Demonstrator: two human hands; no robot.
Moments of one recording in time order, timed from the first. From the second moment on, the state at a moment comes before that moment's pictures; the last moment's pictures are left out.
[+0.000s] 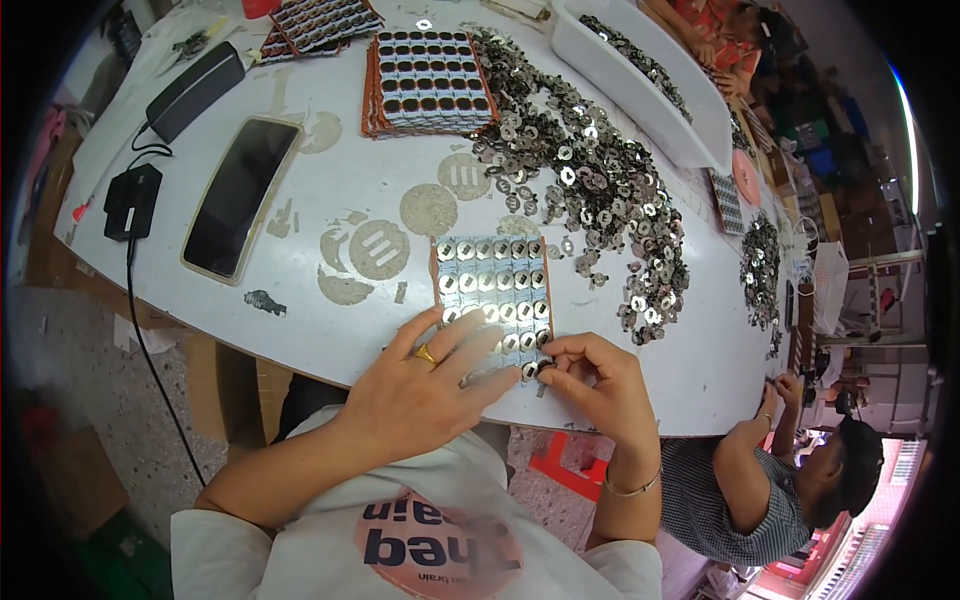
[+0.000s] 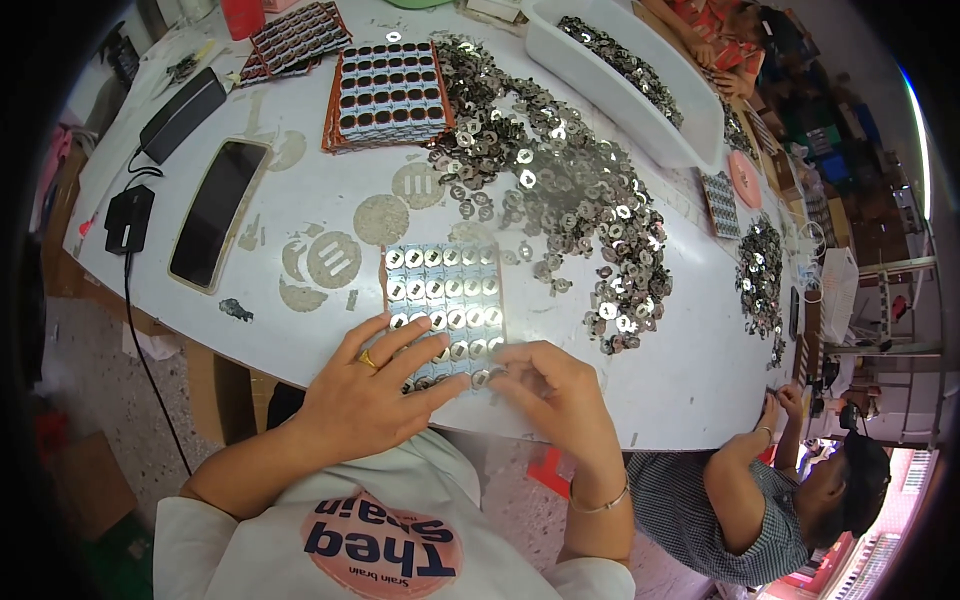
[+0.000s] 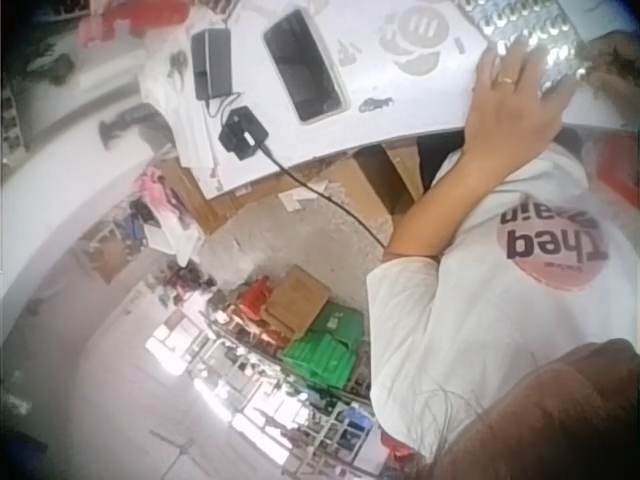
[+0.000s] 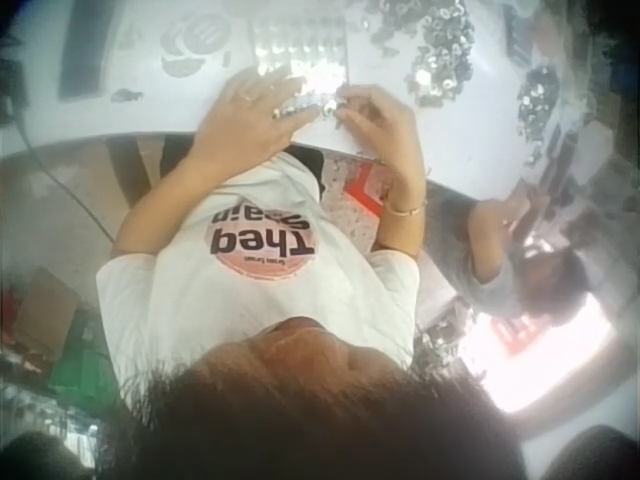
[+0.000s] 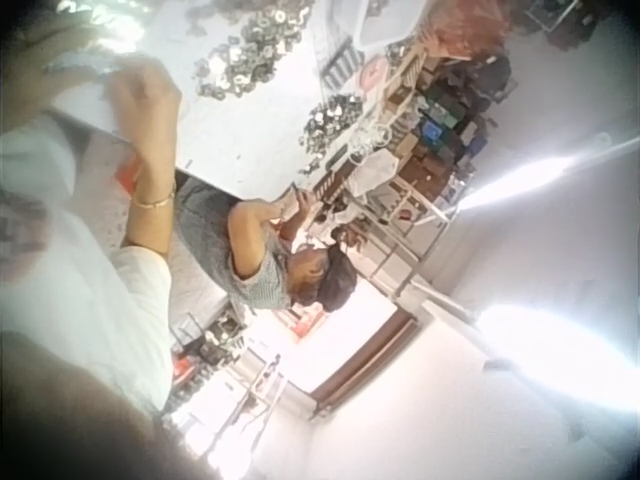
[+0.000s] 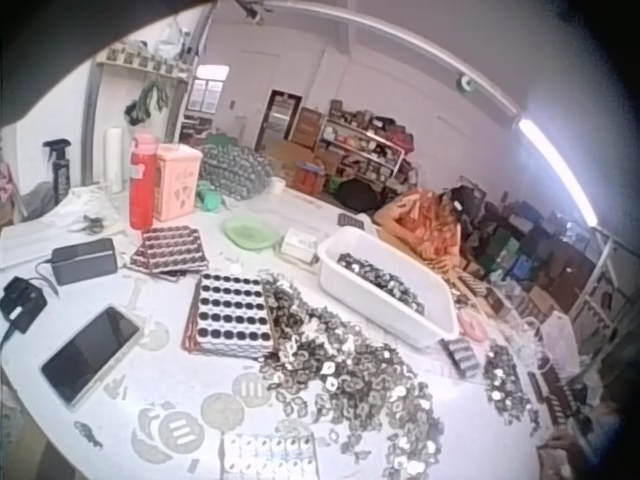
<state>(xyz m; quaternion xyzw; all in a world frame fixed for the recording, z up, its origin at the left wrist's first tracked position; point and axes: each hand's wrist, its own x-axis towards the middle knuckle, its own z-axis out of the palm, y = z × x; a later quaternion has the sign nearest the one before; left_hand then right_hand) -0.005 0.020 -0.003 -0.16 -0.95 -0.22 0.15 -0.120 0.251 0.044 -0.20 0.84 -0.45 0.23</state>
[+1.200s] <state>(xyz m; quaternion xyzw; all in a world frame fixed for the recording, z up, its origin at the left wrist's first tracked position) 0.021 -0.084 0.079 -0.13 -0.90 -0.21 0.37 -0.124 0.230 0.036 -0.38 0.83 -0.40 -0.07</state>
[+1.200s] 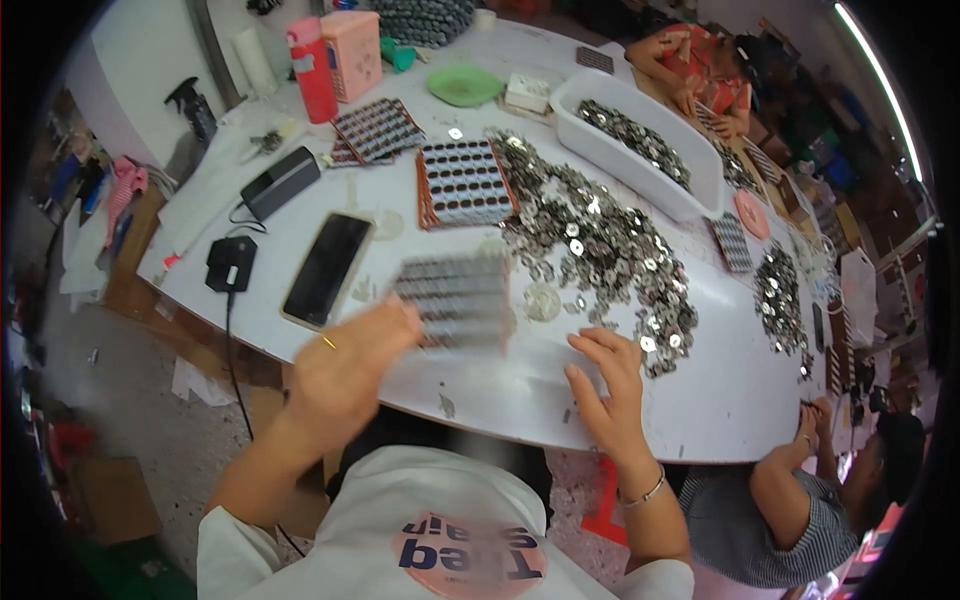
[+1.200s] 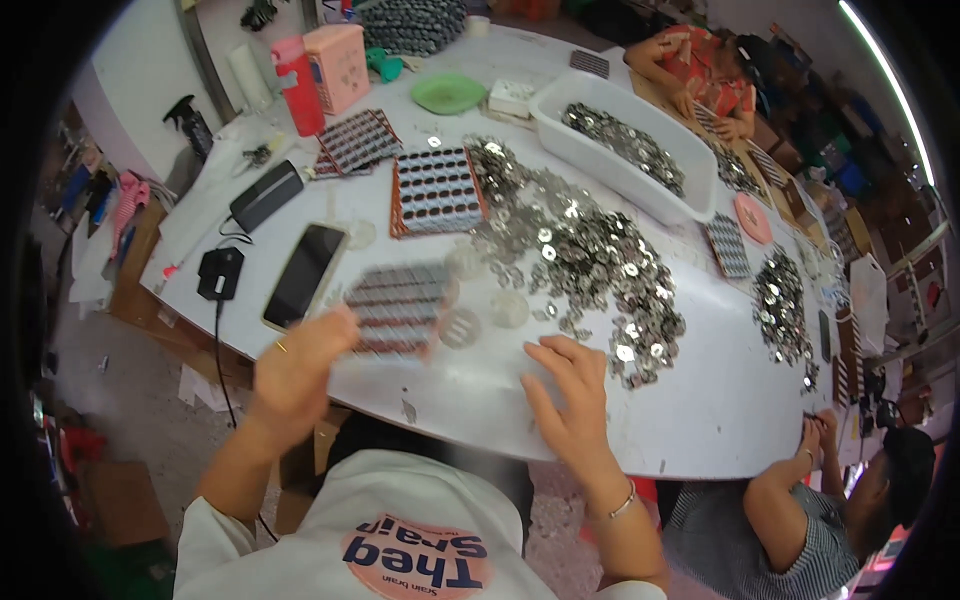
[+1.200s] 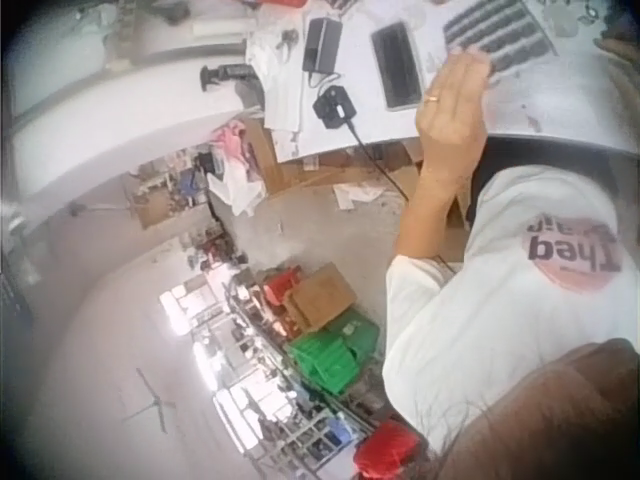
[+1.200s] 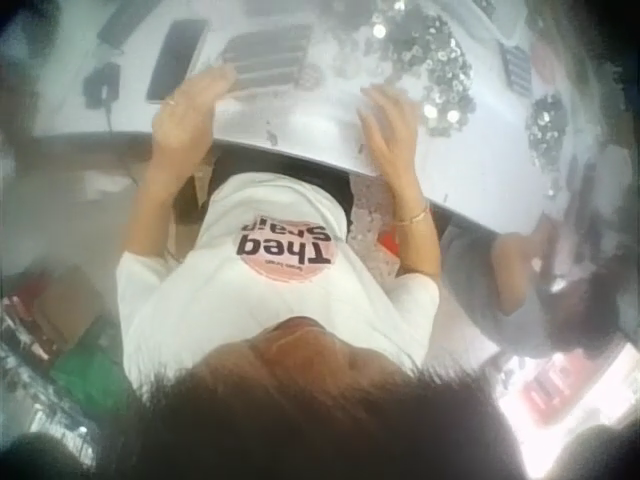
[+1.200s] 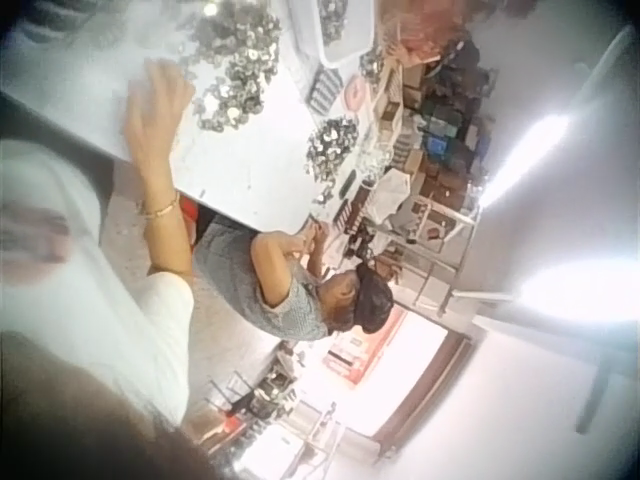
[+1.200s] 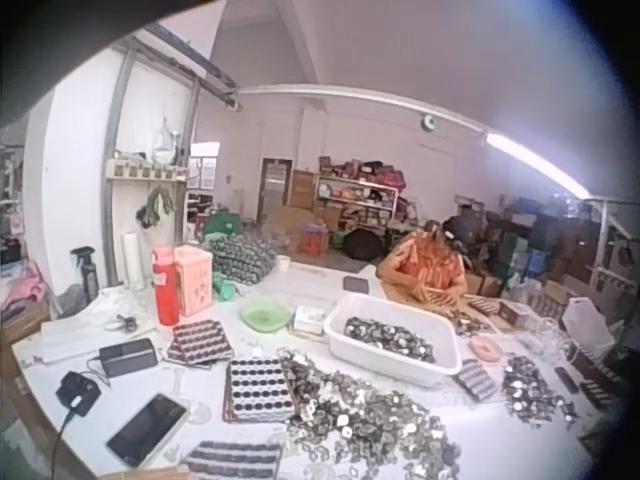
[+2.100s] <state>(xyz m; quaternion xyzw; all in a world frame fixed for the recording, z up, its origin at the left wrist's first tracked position) -0.291 -0.265 0.068 0.07 -0.99 0.07 -0.05 -0.259 0.089 0.102 -0.62 0.72 -0.21 -0.25</state>
